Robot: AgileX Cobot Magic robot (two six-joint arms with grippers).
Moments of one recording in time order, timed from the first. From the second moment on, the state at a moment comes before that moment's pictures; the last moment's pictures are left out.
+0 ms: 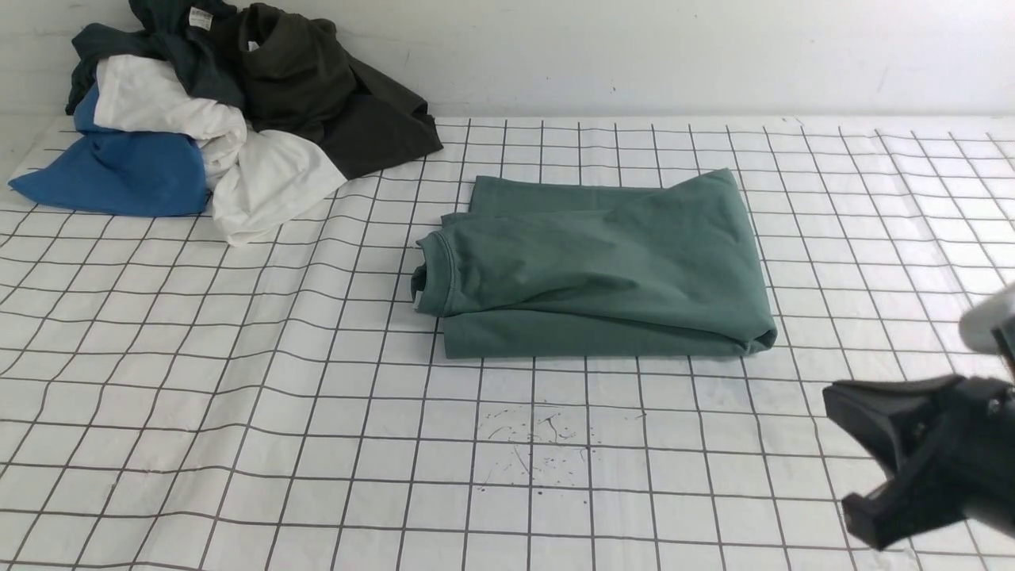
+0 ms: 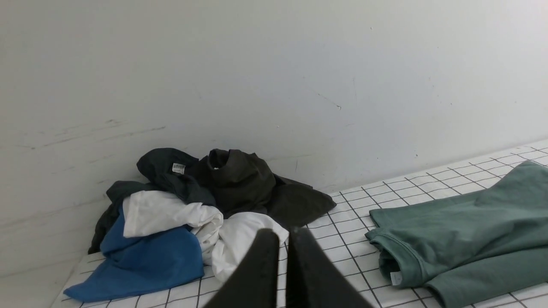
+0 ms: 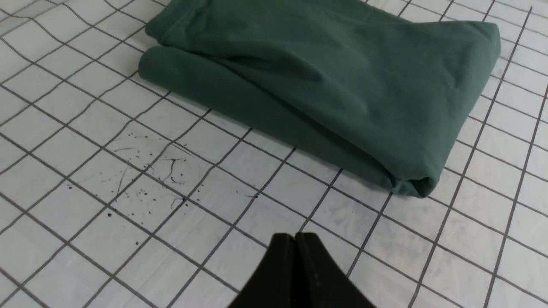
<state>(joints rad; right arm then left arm) 0.45 0.91 -0.43 -0.01 0.19 -0.08 -0.20 0.04 -0.15 0.23 0.08 -0.10</state>
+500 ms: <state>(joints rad) 0.45 0.89 -0.29 -0.01 0.19 -0.08 -0.20 0.04 -0.15 0.23 0.09 -0.10</state>
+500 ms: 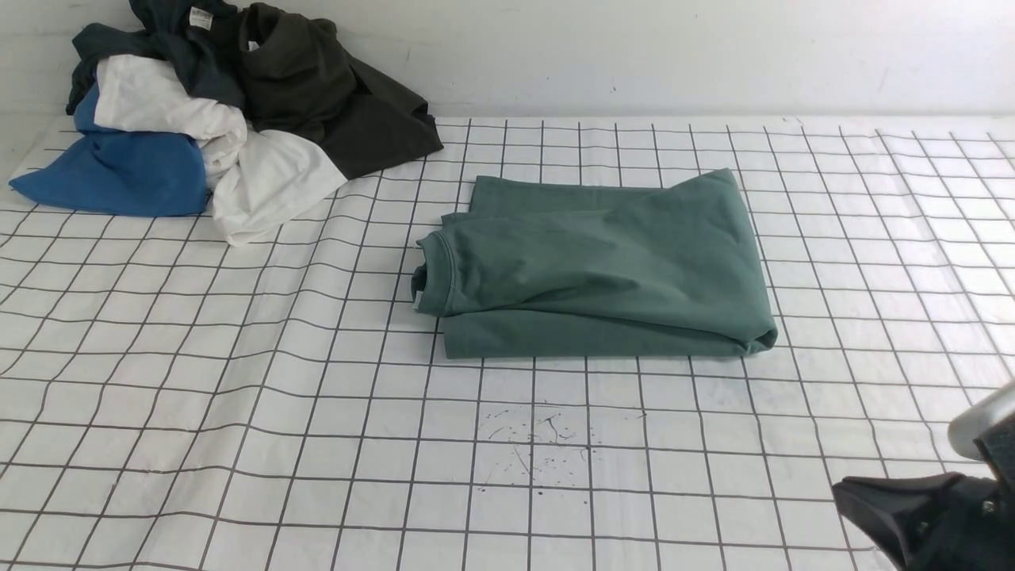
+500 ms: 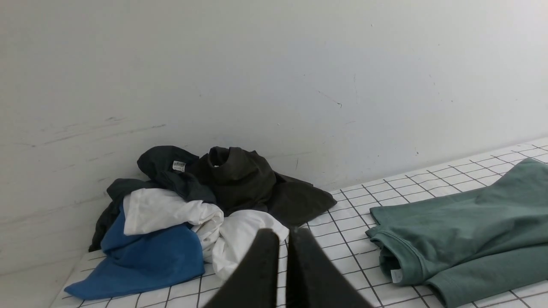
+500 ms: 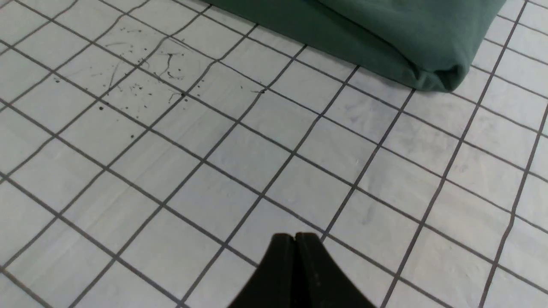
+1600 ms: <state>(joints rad) 0.13 0.02 0.03 -0.04 0.26 -0.10 -0.20 0.04 -0.15 0.23 0.09 -0.10</state>
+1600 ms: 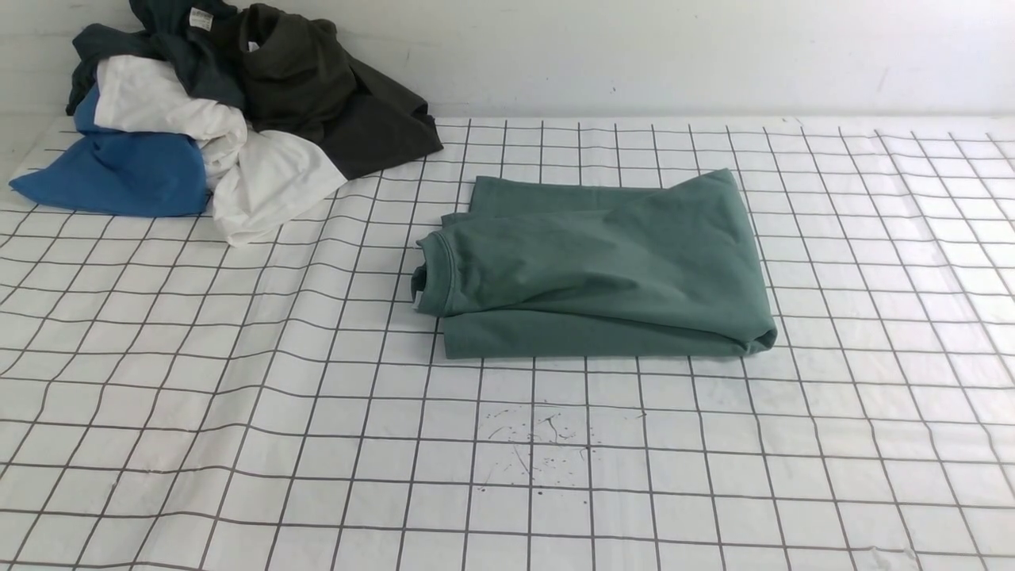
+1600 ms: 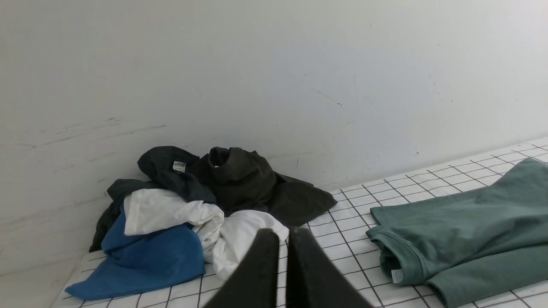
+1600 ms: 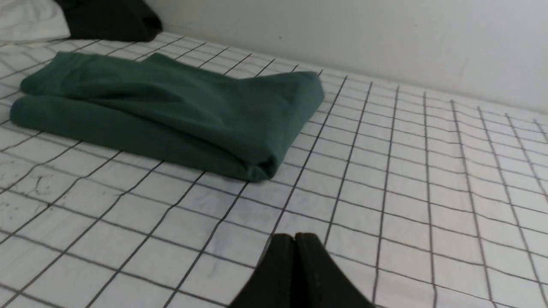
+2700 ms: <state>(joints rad) -0.06 -0.01 0.02 -0.05 0.39 -0.09 -0.20 0.04 -0.15 0.23 0.10 -0.10</state>
